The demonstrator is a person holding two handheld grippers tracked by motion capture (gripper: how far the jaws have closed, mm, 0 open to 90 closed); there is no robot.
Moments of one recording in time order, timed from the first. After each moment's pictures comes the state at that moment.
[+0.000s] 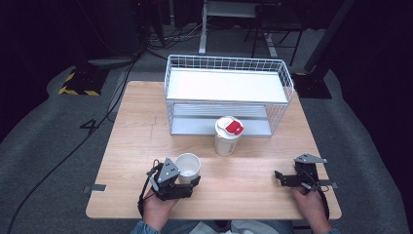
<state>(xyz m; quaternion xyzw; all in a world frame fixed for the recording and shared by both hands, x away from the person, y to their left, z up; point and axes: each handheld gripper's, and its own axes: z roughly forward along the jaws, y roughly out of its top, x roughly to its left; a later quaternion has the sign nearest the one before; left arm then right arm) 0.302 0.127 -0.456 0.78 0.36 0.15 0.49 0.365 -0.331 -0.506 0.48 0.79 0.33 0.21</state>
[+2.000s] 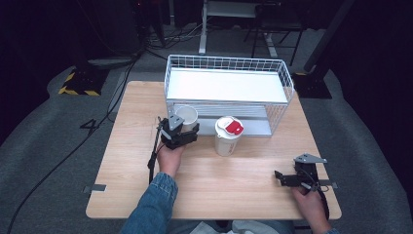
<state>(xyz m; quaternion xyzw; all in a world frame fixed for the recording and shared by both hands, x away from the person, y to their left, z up) 0.442 0.113 -0.446 0.71 0.45 0.27 0.48 0.365 -0.331 -0.506 0.48 0.79 0.33 0.21</state>
